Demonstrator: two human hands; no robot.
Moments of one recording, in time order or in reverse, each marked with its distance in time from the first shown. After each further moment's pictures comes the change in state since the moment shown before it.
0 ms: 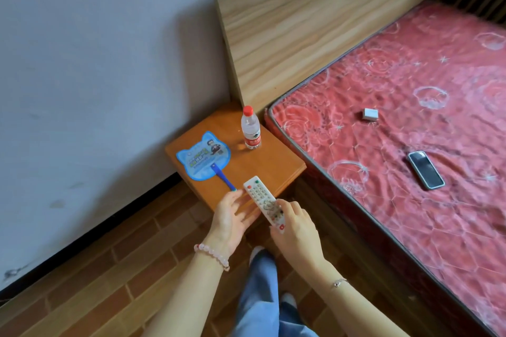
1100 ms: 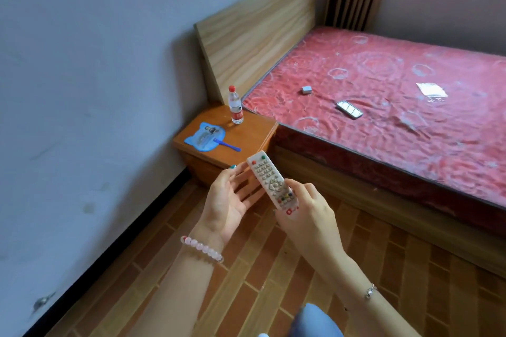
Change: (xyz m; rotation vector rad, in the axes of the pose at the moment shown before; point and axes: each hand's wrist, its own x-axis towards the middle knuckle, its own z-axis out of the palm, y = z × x) left_hand -0.334 -0.038 -0.237 0.248 -0.514 0.125; right_hand -0.412 -0.192 0.064 0.063 0.553 0.100
